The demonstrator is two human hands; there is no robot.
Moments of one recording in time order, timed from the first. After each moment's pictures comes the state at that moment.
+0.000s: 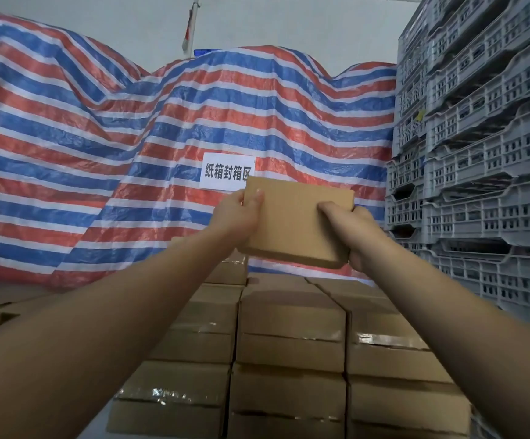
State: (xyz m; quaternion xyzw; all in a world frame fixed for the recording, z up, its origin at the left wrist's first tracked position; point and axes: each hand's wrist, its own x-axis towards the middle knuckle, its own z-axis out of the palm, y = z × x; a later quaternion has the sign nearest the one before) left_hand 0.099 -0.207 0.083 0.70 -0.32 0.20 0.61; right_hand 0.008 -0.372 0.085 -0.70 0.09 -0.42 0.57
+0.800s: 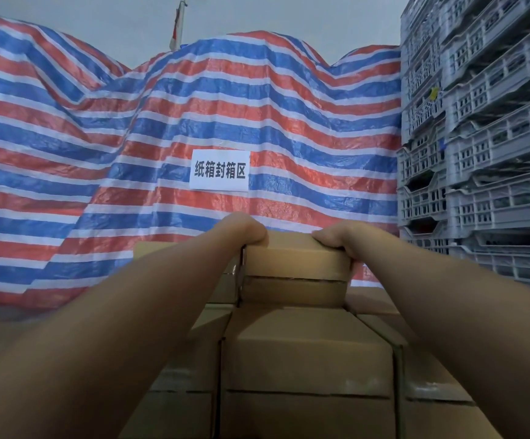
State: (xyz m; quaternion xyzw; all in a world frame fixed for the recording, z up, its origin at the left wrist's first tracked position) left_hand 0.255 -0.304 0.102 0.93 -0.20 0.16 0.26; right_hand 0.176 -0.469 0.100 -0.88 0.29 -0.14 0.36
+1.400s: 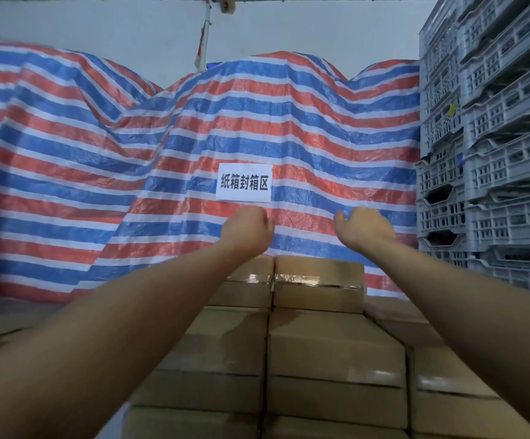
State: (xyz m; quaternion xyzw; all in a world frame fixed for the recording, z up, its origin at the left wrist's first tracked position) left_hand 0.207 -0.224 0.098 0.82 -0.29 0.39 0.29; right_hand 0.124 -0.420 0.111 -0.86 0.19 -0.46 0.13
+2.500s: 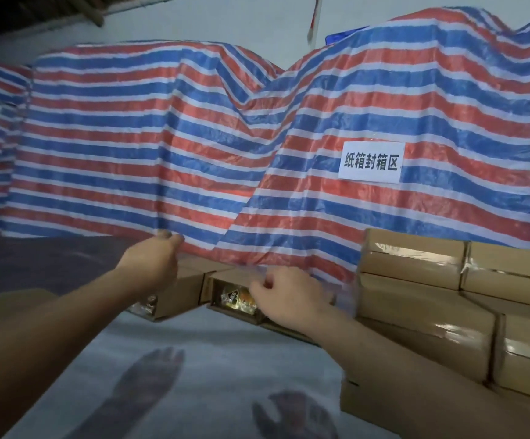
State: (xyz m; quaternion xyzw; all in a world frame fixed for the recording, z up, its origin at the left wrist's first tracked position) left_hand 0.214 0.245 -0.051 0.93 -0.04 0.36 0.09; right_hand 0.177 -0.009 -0.056 -0.92 -0.19 -0.29 0.18
